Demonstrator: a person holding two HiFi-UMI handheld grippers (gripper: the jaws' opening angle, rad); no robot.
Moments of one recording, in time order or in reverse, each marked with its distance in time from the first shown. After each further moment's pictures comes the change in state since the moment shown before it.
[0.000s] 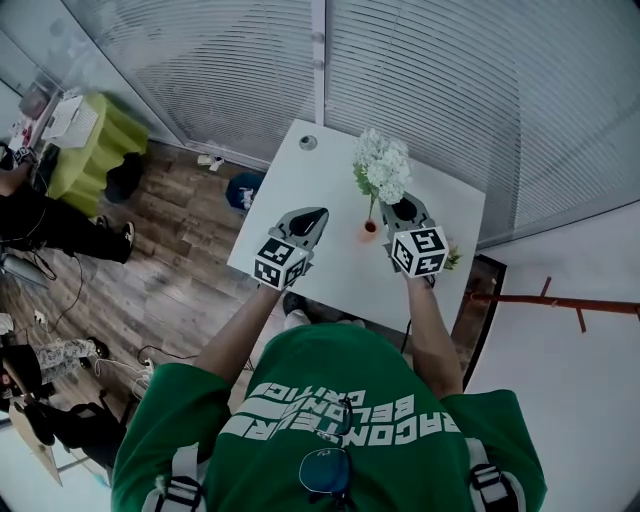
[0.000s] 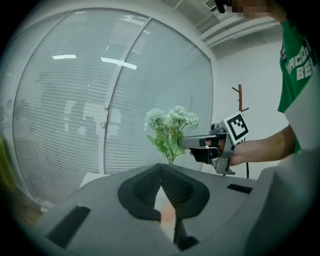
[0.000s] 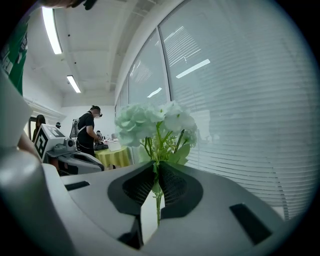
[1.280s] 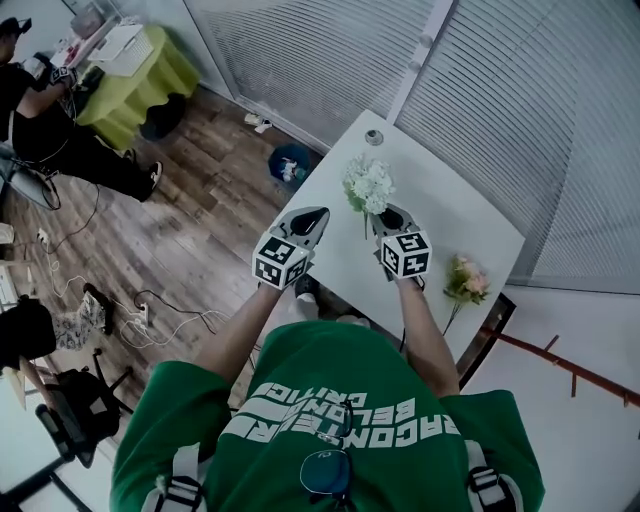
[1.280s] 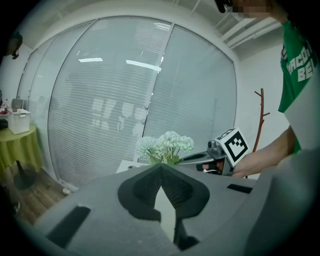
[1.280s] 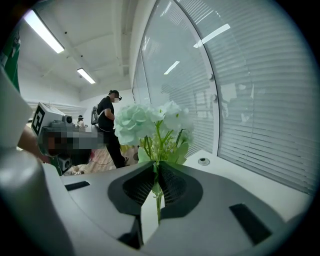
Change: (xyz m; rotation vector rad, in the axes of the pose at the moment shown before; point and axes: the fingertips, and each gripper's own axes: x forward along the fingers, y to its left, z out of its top) left arm -0.100 0.097 -0.044 -0.123 -0.003 0.237; right arm 0.118 0.129 -0.094 -0.003 0.252 0.266
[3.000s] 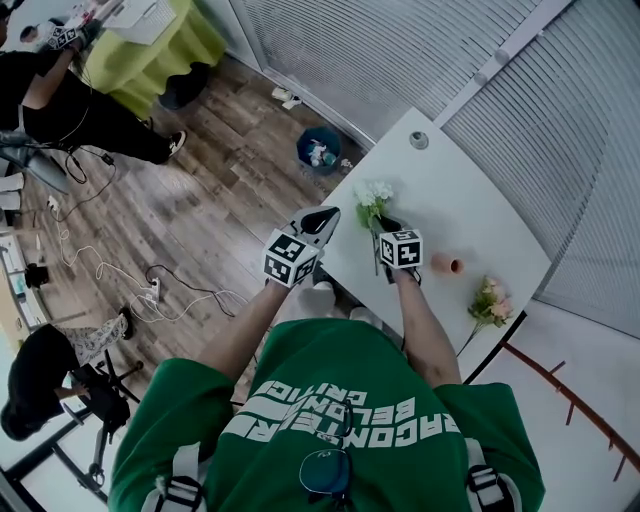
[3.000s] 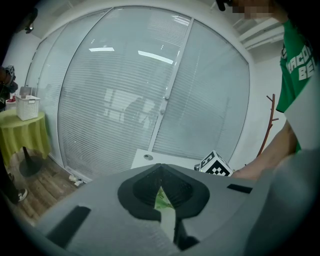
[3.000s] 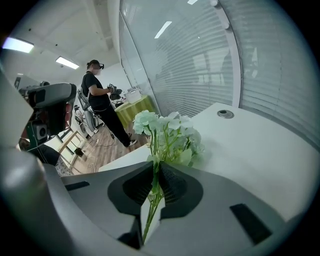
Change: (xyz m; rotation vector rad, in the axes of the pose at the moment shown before) left arm -0.011 0.100 -0.043 -0.098 0.082 0.046; right arm 0.141 0.020 -0.131 0.134 0.363 0.041
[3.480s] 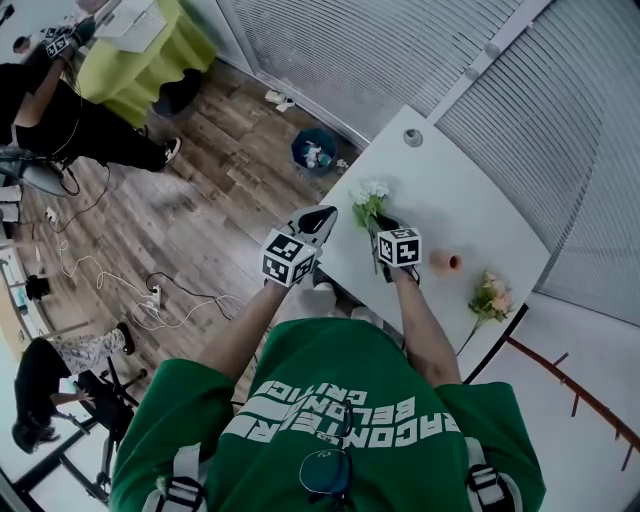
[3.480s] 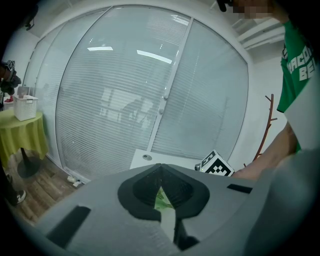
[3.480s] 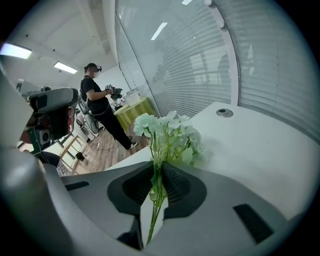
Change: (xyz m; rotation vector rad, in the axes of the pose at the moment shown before) left arm 0.004 0.001 0.003 0.005 0.003 -0.014; right arm -0.003 0.002 0.004 0.036 -0.014 0.012
